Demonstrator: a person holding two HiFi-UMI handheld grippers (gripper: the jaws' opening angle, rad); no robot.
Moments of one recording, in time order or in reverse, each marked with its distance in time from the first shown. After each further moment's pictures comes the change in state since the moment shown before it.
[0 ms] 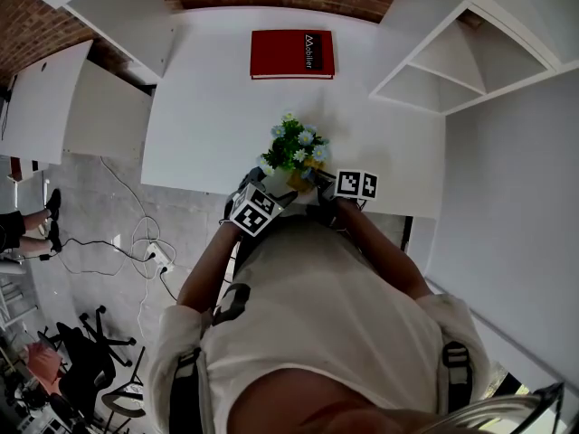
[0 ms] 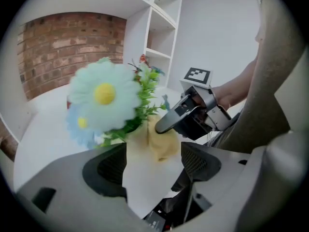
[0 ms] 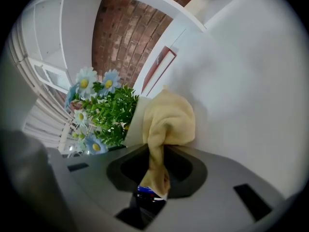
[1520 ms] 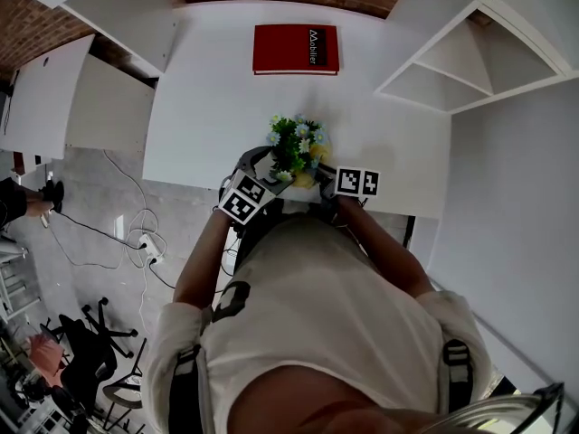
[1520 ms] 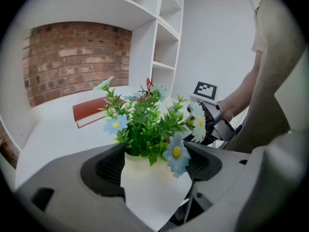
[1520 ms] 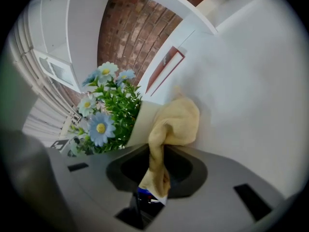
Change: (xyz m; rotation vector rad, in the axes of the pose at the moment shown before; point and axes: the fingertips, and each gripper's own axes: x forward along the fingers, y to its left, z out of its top) left arm -0.021 0.033 0.035 0.036 -0.093 0.025; right arm 0.003 0.010 0.008 -0.079 0.005 0.012
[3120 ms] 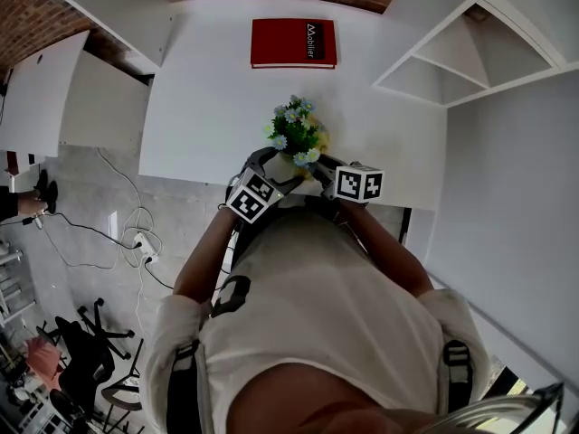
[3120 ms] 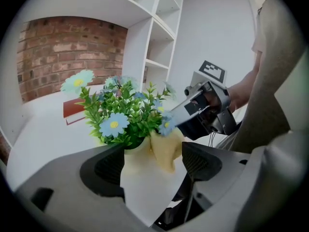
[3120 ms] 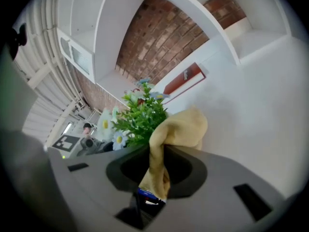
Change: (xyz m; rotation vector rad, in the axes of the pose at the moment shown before) left arm 0.012 -0.029 0.000 -0.016 -0.010 -0.067; right arm -0.024 0.042 0.017 -0.227 -0.073 -0.020
